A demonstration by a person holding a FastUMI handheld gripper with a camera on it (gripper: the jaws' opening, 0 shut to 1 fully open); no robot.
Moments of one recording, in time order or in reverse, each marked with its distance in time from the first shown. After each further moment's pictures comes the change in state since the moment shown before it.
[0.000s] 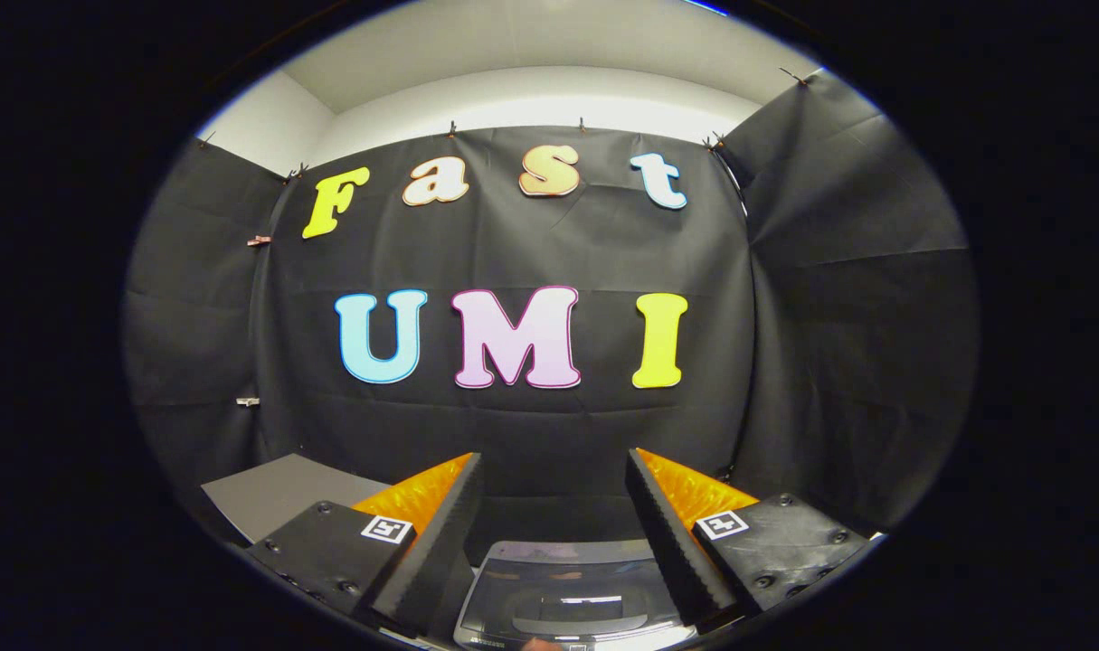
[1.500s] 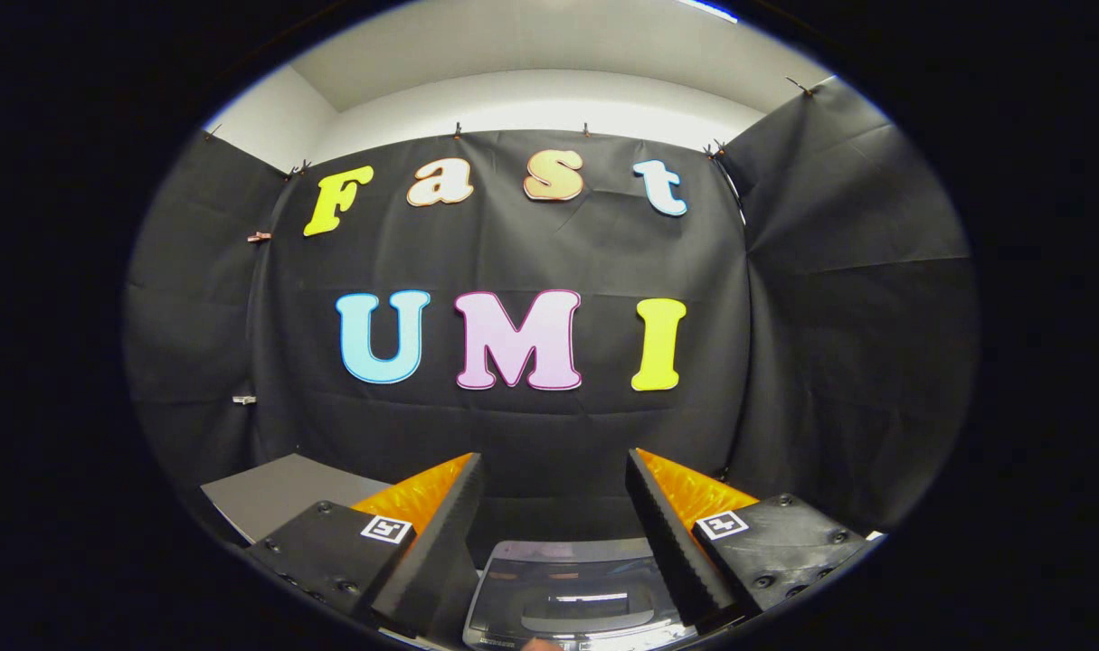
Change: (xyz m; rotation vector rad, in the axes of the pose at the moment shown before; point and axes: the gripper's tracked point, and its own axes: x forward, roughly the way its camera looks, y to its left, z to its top) arm -0.005 0.000 -0.001 -0.024 -0.006 -0.012
